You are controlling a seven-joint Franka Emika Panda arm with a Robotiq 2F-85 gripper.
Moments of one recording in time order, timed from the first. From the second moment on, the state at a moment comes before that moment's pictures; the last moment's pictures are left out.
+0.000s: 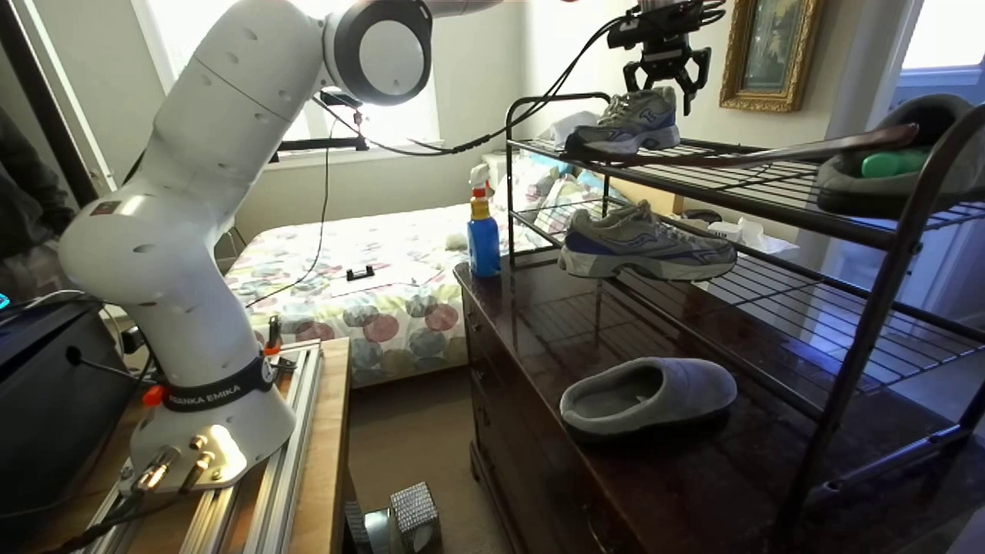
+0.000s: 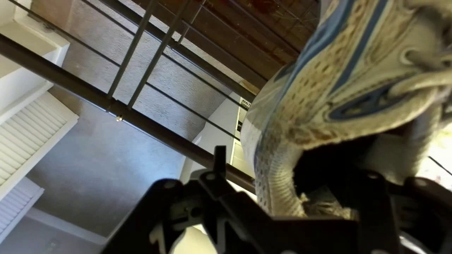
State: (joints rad) arm 0.11 0.75 0.17 -0.71 -0.10 1.77 -0.46
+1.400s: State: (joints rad) arm 0.08 0.63 0.36 -0.58 0.04 1.63 -0.73
